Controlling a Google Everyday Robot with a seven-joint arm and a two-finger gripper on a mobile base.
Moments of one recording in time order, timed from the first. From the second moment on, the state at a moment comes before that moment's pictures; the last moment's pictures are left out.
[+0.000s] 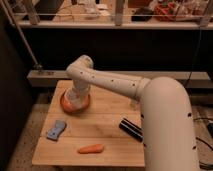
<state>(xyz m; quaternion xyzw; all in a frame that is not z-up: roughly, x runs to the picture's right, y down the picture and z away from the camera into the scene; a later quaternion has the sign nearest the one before) -0.125 0.058 0.836 -0.19 -0.24 -0.60 0.74</state>
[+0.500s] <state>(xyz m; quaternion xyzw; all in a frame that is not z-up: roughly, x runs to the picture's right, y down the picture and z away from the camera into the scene) -0.127 0.057 0.837 -0.19 -0.23 -0.60 0.74</state>
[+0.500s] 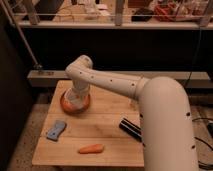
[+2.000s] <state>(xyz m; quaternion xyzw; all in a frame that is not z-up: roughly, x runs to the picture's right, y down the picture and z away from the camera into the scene) -0.125 0.051 0.836 -0.19 -0.22 -0.61 0.74</state>
